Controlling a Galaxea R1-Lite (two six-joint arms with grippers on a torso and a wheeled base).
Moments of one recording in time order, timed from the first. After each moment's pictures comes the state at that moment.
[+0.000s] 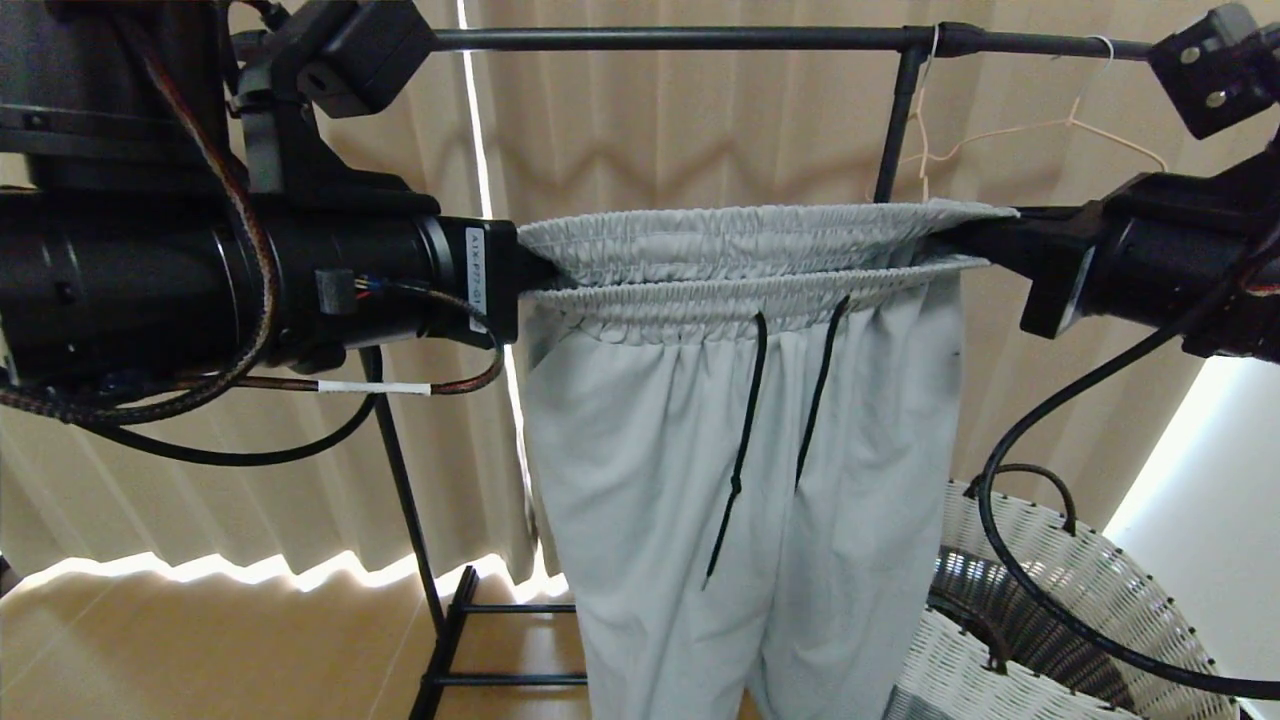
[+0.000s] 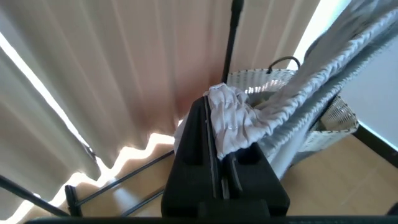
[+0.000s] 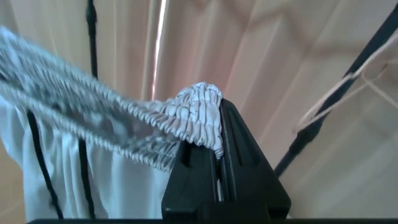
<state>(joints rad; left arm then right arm) -0.65 1.50 -1.27 0.01 0.07 -0.06 0.38 1.42 -1.04 -0.32 0.14 -0.13</state>
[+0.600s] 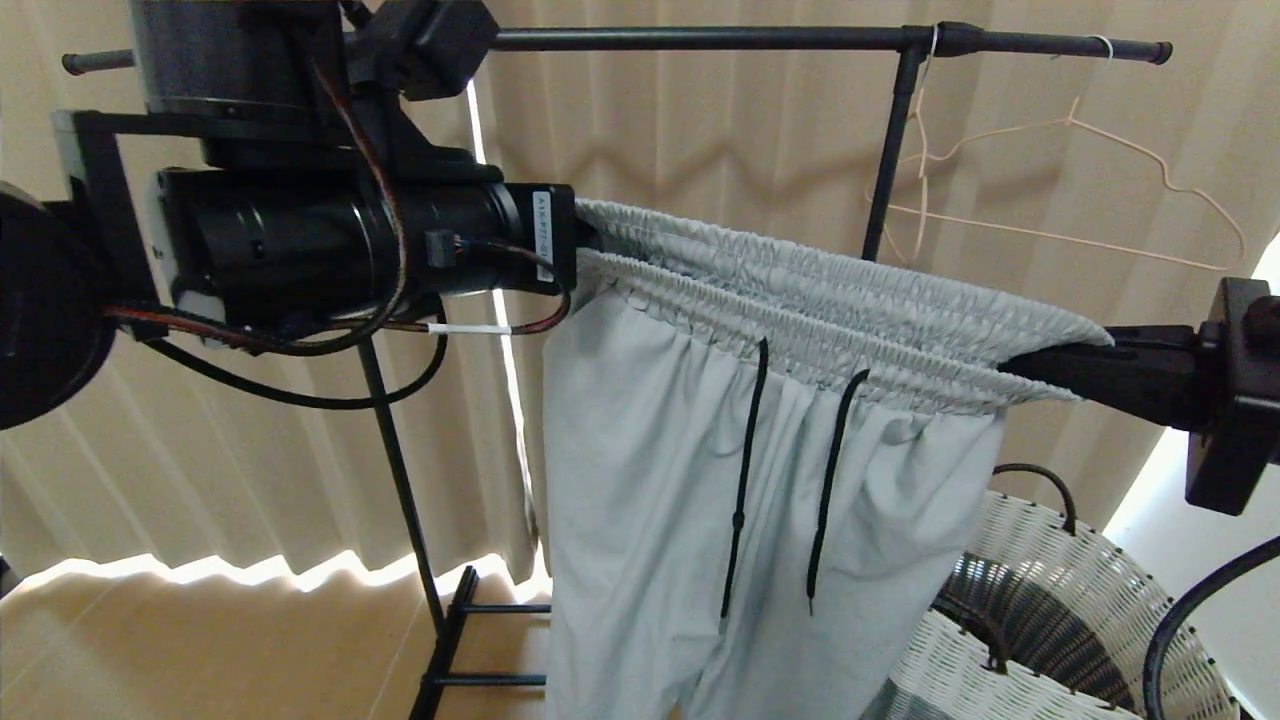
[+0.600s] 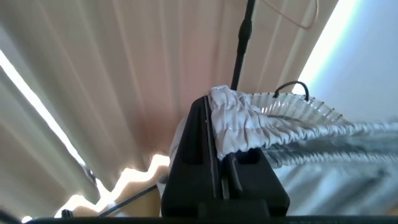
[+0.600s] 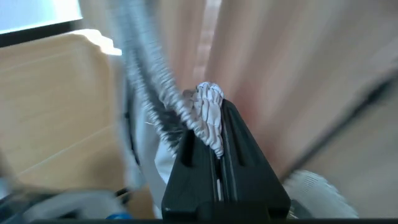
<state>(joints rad) -0.62 1.64 -1.38 -0.11 0.07 -0.06 0.41 1.19 -0.90 -0.08 0.35 -0.13</state>
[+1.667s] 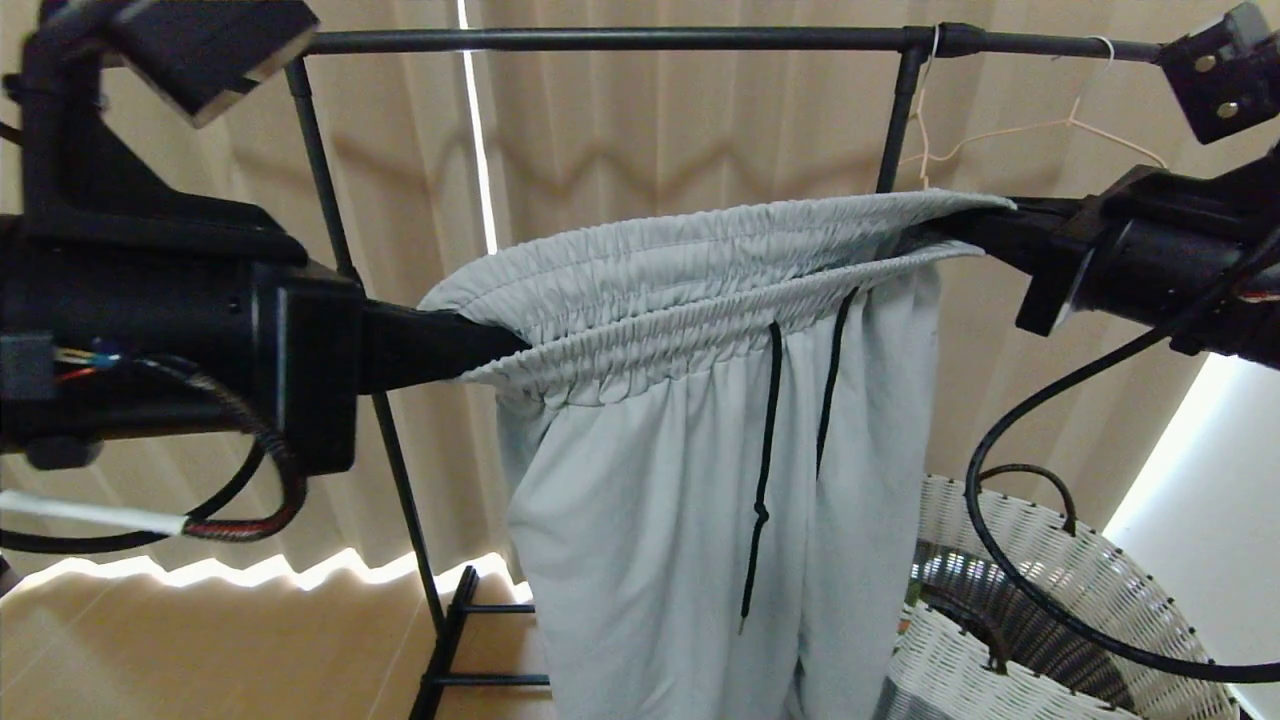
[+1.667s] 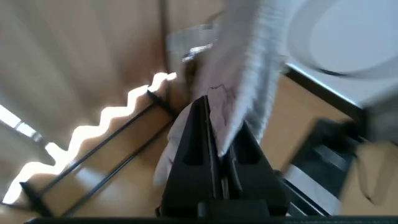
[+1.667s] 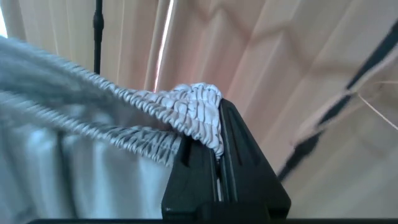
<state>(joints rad) -0.68 1.33 -1.26 0.29 -0.21 -0.06 0.36 1.44 -1.00 -0.45 0.22 -0.16</state>
